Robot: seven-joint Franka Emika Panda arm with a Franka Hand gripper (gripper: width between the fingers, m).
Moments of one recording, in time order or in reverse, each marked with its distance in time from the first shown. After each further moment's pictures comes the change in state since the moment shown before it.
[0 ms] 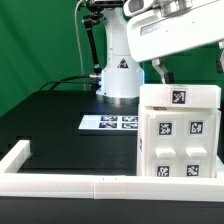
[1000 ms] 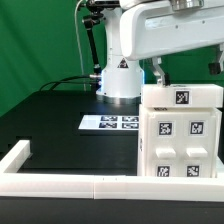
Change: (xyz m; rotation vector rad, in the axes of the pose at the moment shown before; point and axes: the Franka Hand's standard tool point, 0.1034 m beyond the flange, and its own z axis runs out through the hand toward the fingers) arm 0.015 0.001 0.001 -0.058 -0.067 -0.944
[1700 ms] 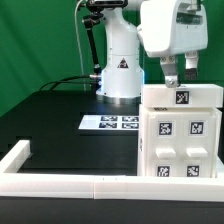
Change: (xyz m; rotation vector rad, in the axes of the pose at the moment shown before) arm -0.008 0.011 0.004 -0.043 -0.075 -0.719
